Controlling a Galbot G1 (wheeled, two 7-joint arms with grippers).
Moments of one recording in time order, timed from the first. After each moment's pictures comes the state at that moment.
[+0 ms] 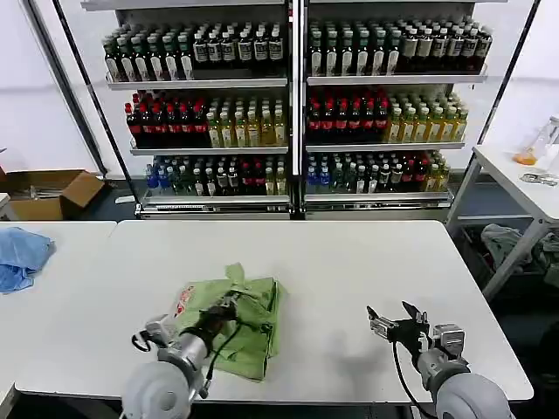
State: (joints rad) left arm 1.24 -1.23 -0.29 -2.05 -0.93 0.45 -0.30; right arm -1.38 0.97 0.44 2.14 0.70 -0.57 0.28
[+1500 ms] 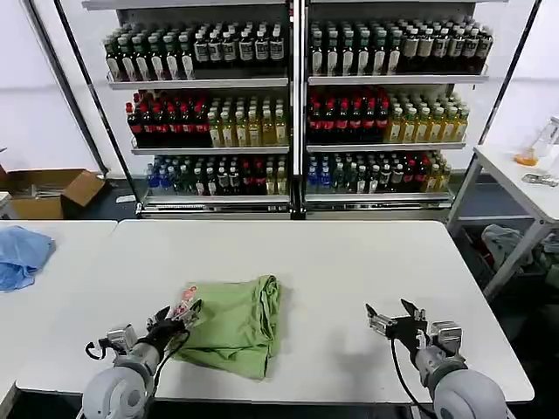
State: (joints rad) left arm 1.30 -1.11 -0.47 -1.86 -0.82 0.43 -0.20; right arm -1.36 0.97 0.43 2.13 0.69 -0.56 0.28
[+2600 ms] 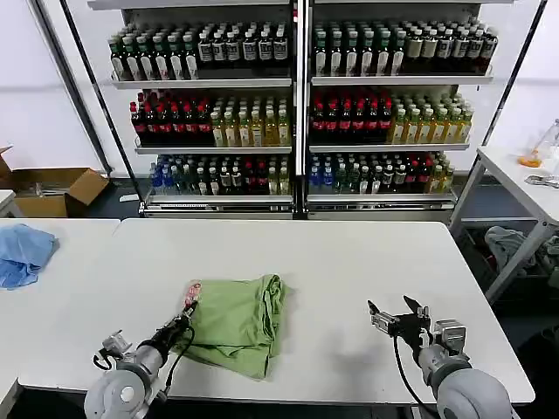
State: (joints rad) left arm 1.29 -1.20 -0.54 -1.81 -1.11 0.41 -0.13; right arm -1.36 0.95 0.45 2.15 0.70 -0.57 0.29
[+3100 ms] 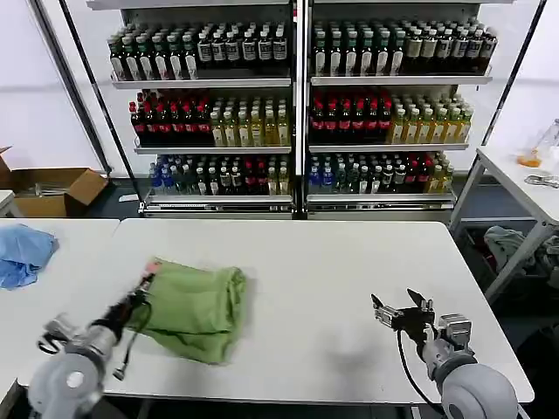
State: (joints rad) left arm 1.30 -1.09 -0.75 -1.92 -1.18 0.43 -0.16; right arm -1.35 0.94 0.46 2.17 0.71 -0.57 0.30
